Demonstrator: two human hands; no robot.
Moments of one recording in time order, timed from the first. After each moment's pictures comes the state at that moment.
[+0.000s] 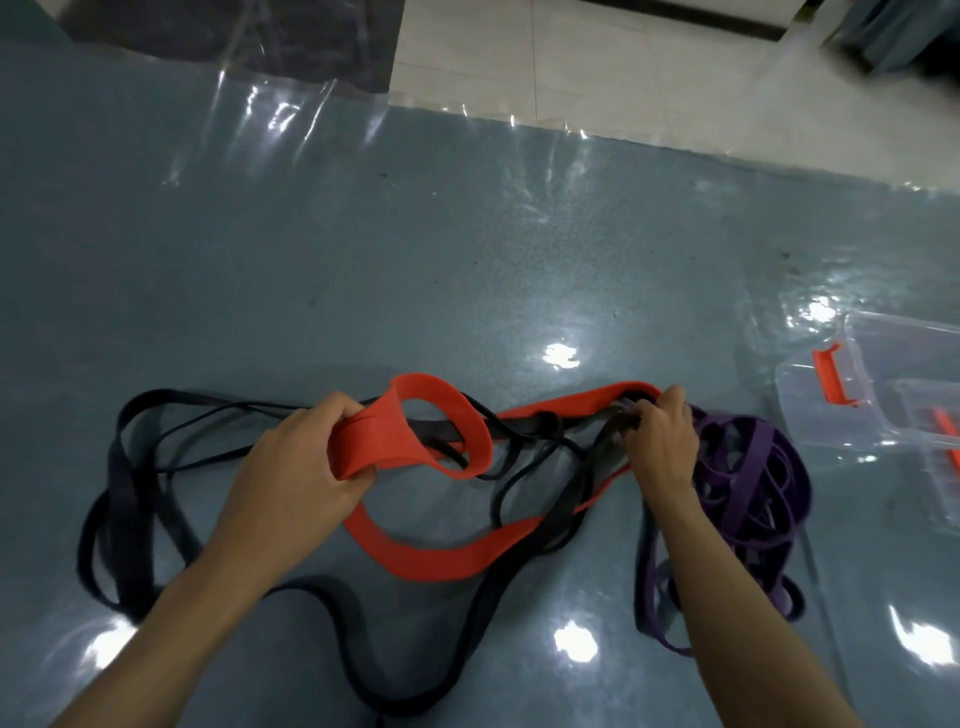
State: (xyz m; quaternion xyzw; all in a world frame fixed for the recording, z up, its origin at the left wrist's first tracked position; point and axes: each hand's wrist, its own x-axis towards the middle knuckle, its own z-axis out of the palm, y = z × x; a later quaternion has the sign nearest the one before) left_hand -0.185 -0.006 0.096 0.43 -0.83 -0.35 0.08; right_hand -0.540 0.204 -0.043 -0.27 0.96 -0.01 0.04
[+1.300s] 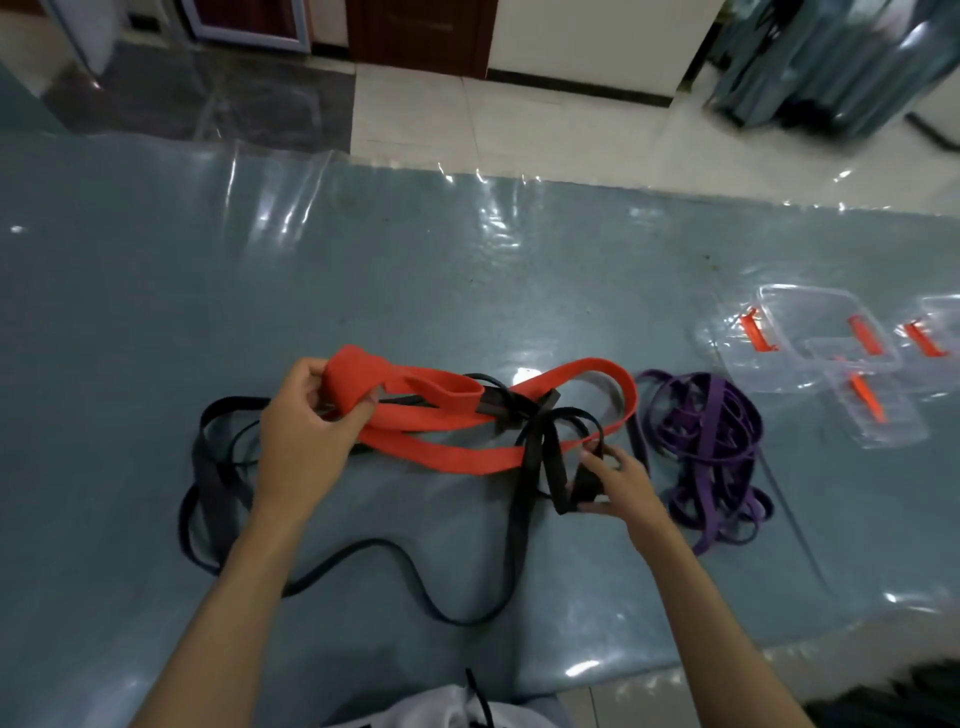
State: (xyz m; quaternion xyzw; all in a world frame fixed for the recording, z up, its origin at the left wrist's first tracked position) left_hand -0.095 -0.026 0.103 0.39 -0.71 -0.50 0.32; right_hand -0.336 0.248 0.028 0.00 0.77 -0.53 0.35
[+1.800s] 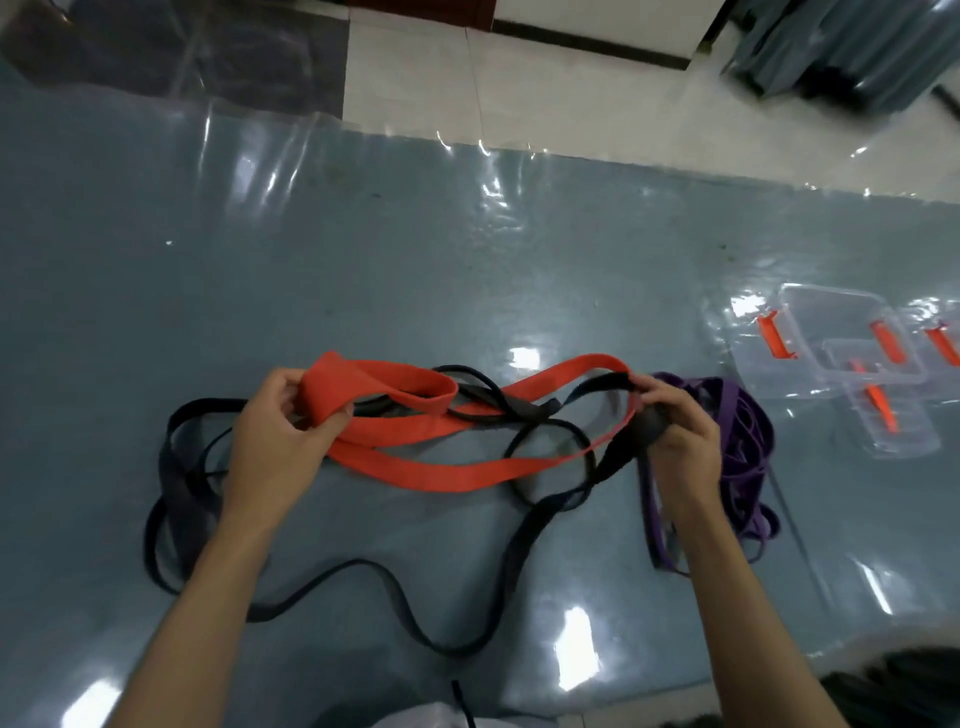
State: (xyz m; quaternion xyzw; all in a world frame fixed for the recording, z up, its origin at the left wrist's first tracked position) left_hand -0.117 -0.068 0.061 0.42 -0.70 -0.51 0.27; right_hand -0.416 0.233 0.043 -0.25 0.65 -0.70 0.17
